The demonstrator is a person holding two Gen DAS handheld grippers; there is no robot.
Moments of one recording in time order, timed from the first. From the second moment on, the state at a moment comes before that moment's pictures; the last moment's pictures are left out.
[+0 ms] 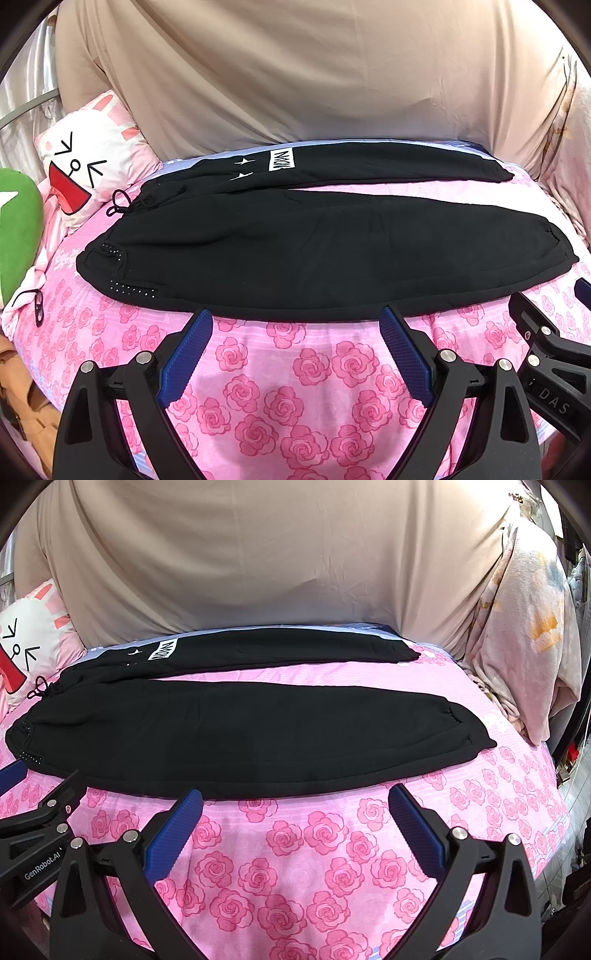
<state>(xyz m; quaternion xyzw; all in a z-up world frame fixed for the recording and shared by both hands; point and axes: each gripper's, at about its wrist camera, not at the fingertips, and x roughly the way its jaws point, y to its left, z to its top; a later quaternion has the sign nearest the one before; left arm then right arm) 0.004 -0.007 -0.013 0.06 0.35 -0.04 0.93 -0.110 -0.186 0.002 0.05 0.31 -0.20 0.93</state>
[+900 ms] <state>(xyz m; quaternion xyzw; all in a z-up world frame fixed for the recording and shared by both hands) 0.009 -0.011 -0.013 0.07 0.36 -0.04 0.93 -0.106 -0.184 -0.002 0.05 0.31 -0.20 0.93</state>
